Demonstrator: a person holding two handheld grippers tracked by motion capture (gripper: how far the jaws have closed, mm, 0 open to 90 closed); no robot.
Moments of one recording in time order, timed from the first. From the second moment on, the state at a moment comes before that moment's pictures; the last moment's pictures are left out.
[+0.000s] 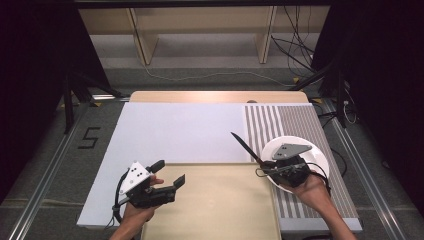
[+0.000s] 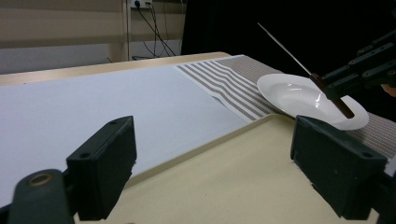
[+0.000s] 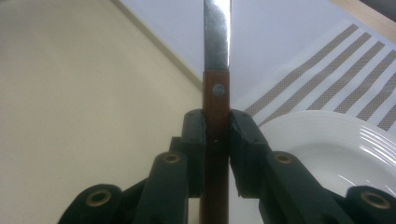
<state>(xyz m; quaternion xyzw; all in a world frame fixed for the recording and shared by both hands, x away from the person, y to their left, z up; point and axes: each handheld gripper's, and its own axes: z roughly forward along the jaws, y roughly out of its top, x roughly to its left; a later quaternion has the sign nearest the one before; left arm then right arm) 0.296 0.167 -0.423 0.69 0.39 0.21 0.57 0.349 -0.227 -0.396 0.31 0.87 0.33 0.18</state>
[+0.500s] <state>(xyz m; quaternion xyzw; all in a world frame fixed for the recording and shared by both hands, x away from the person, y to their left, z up) 0.296 0.167 -0.423 0.69 0.39 0.21 0.57 0.329 -0.222 -0.406 0.33 0.87 0.35 0.12</state>
